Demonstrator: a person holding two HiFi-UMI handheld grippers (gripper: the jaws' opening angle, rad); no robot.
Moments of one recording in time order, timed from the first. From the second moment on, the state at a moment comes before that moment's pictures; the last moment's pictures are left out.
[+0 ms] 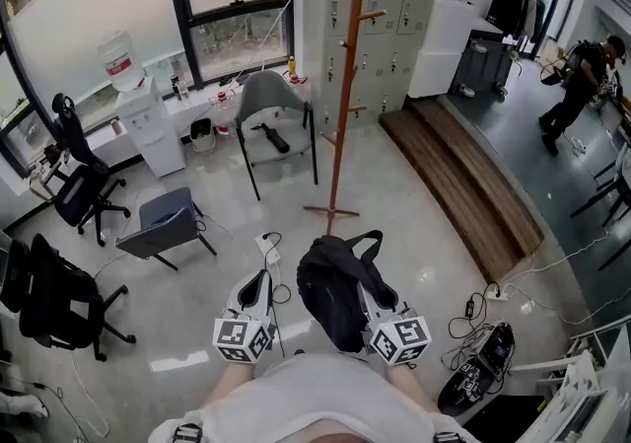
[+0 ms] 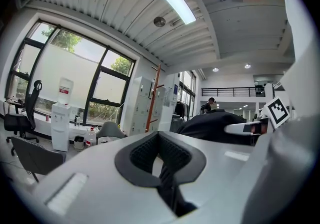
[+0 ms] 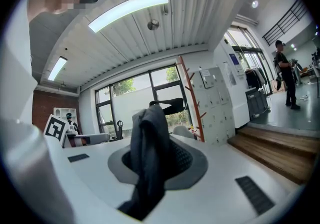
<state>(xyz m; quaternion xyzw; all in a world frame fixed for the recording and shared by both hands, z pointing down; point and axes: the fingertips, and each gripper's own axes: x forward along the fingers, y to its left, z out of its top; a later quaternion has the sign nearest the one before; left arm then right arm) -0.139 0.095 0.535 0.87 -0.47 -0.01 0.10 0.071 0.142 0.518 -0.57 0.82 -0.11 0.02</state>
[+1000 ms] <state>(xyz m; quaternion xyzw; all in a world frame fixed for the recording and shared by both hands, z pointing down) -0.179 0.019 0.560 0.88 -0.47 0.00 0.12 0.043 0.062 0.526 -0.57 0.81 -0.12 0.01</state>
